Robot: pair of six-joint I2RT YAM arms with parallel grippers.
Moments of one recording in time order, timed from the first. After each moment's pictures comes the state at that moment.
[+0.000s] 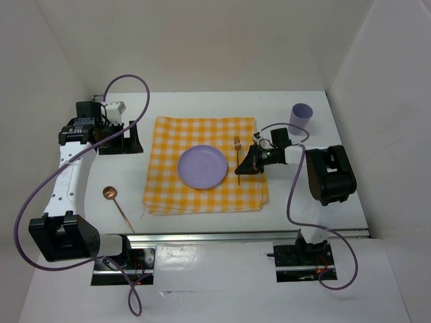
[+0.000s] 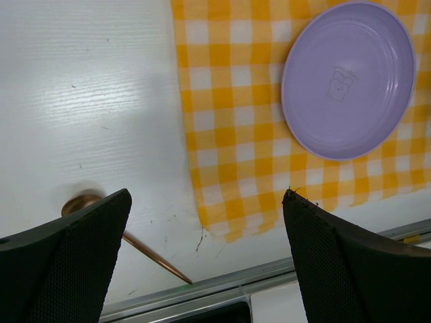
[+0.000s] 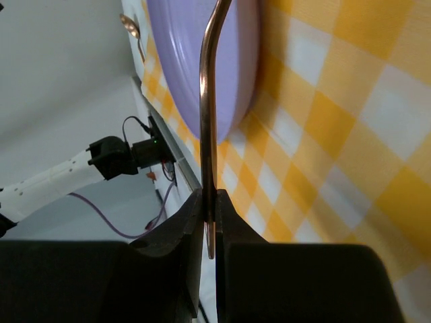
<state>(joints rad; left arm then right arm) 0.14 1.33 1.34 -0.96 0.31 0.03 0.16 1.80 0.93 -0.10 -1.02 0.52</state>
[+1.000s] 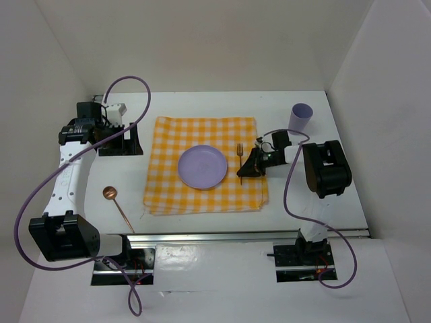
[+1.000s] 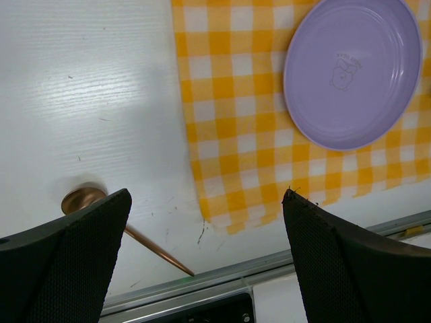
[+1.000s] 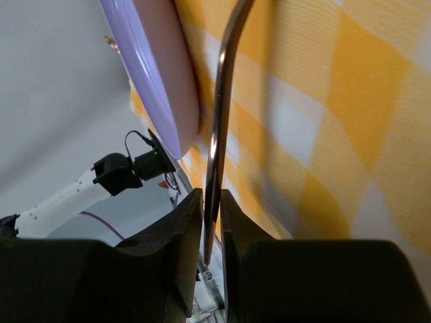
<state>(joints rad) 0.14 1.33 1.34 -0.98 0.32 0.05 0.13 1.94 0.96 -0.11 -1.01 0.56</state>
